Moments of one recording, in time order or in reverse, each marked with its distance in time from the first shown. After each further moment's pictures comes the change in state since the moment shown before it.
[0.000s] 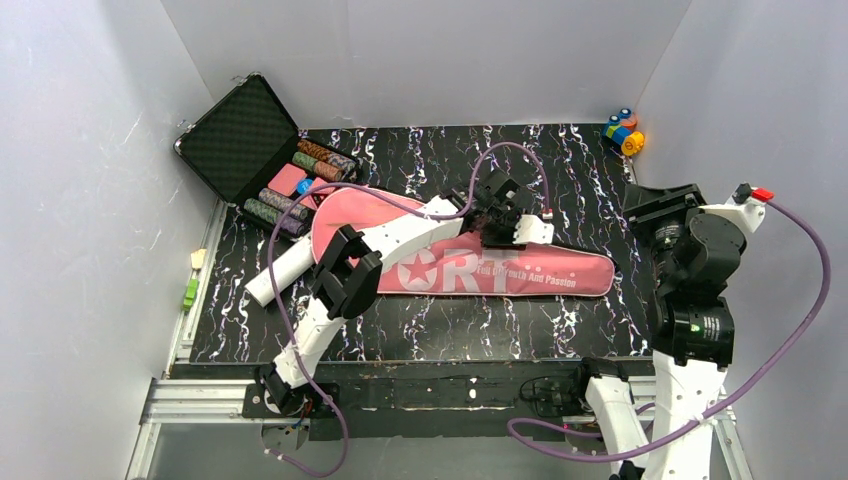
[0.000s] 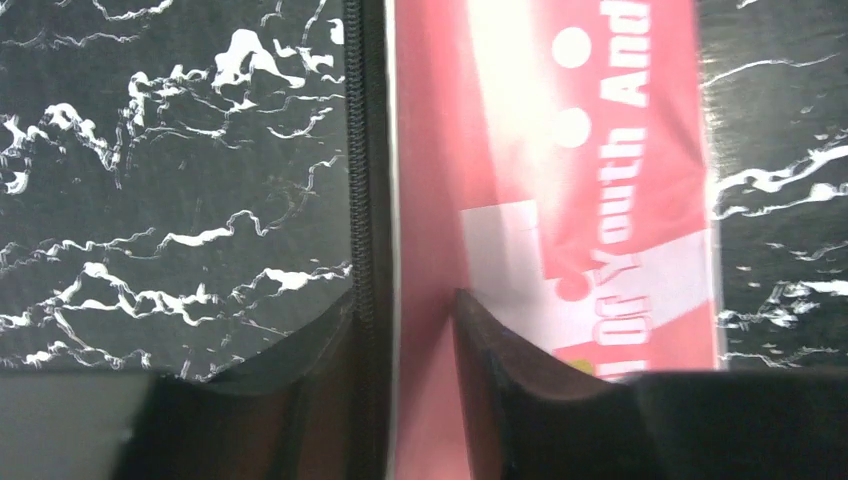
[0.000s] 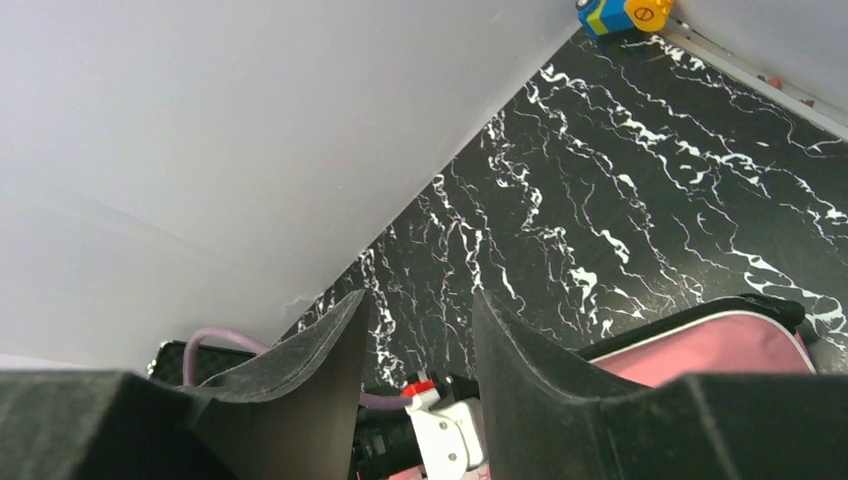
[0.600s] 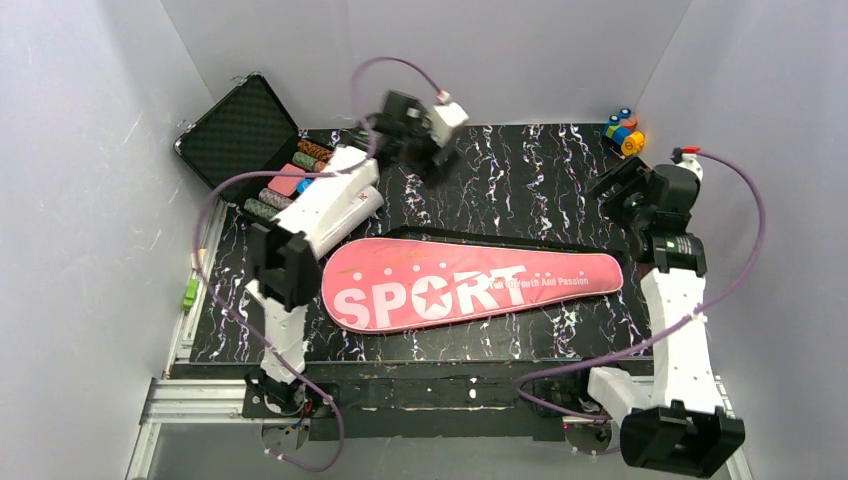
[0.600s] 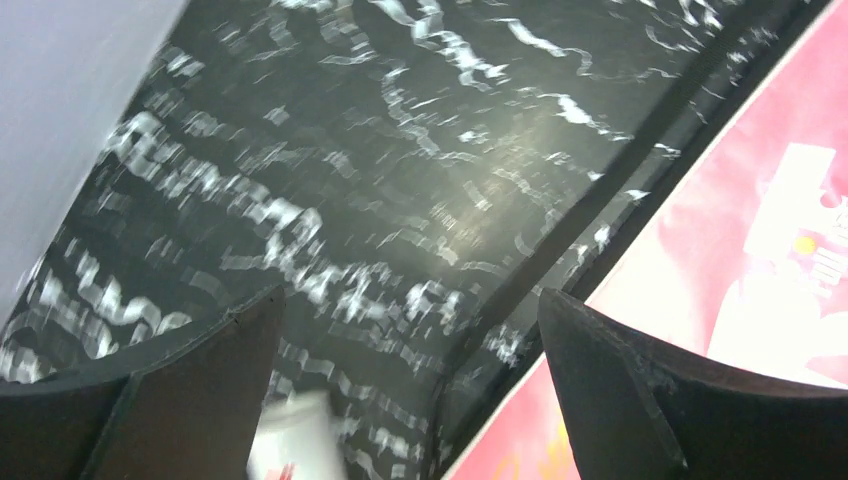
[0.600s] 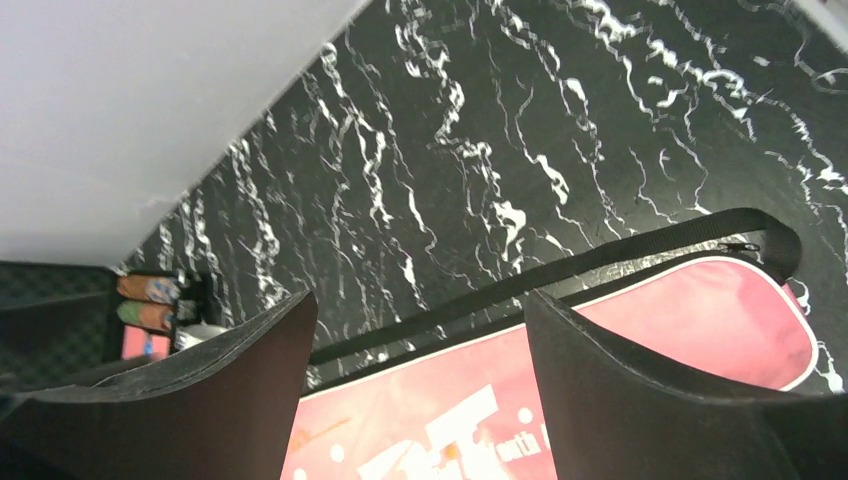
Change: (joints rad) left arm 0.330 -0.175 0.023 0.004 -0.056 -0.450; right arm 0.000 0.304 -0.056 0.068 -0.103 -0.142
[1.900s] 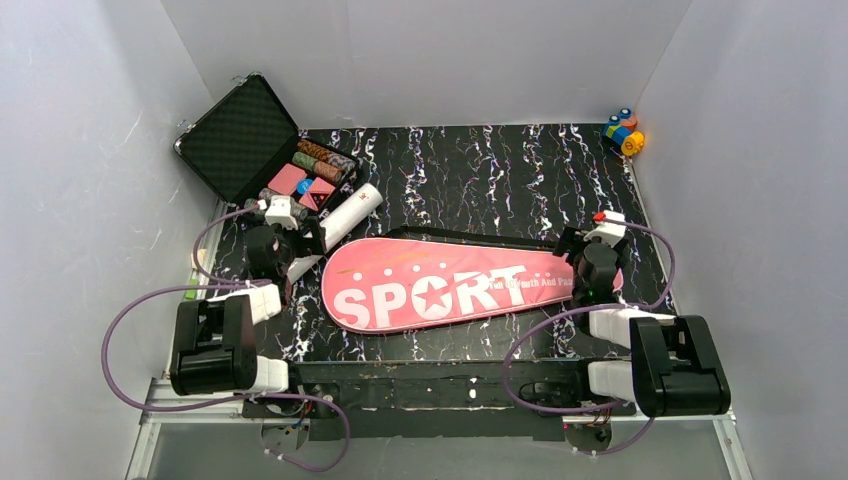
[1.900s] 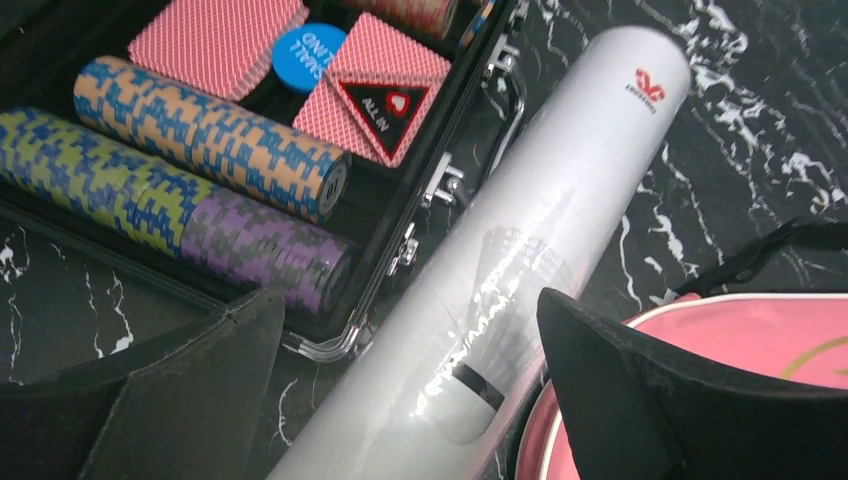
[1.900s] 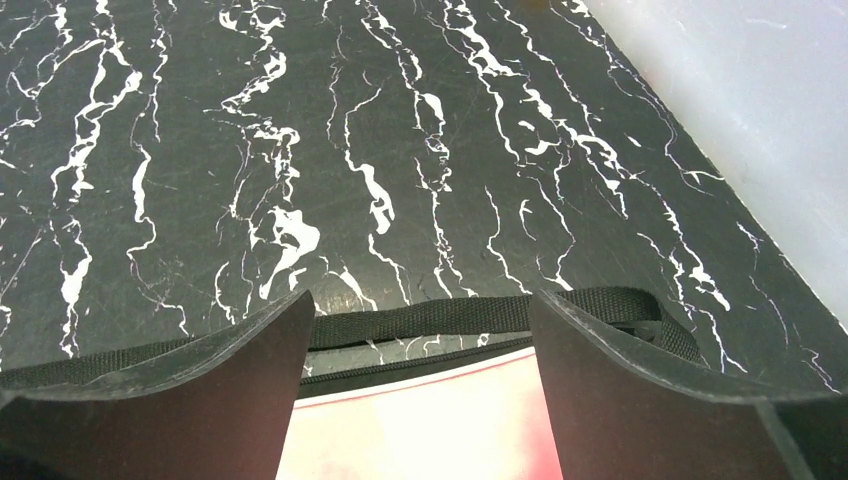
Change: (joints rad) left arm 0.690 -0.716 -1.656 1.336 -0.048 -0.460; right arm 0.190 0.299 -0.857 1.353 0.350 -0.563
